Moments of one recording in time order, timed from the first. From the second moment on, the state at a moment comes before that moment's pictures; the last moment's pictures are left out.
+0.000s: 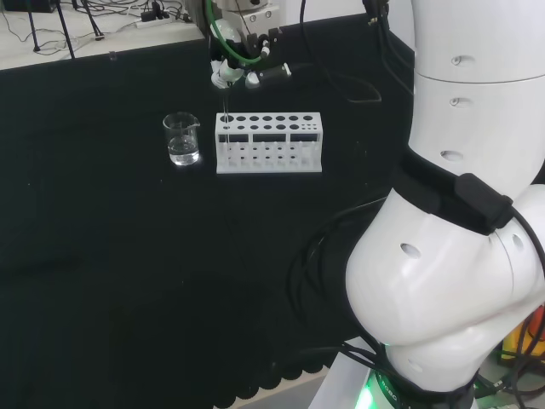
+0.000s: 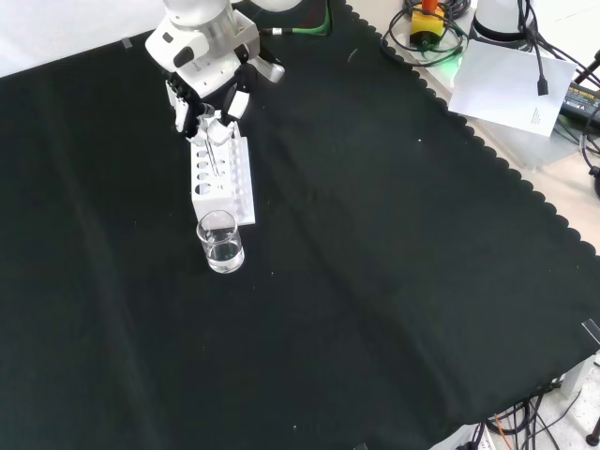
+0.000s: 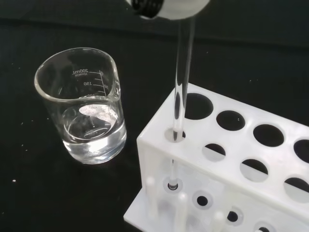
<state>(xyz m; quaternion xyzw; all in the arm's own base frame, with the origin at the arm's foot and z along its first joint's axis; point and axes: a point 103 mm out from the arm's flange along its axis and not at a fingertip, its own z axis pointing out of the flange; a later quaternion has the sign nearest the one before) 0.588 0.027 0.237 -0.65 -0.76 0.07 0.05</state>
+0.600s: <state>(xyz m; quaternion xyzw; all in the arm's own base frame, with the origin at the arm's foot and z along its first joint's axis) 0.578 0.029 0.276 -0.64 -0.76 0.00 -0.03</state>
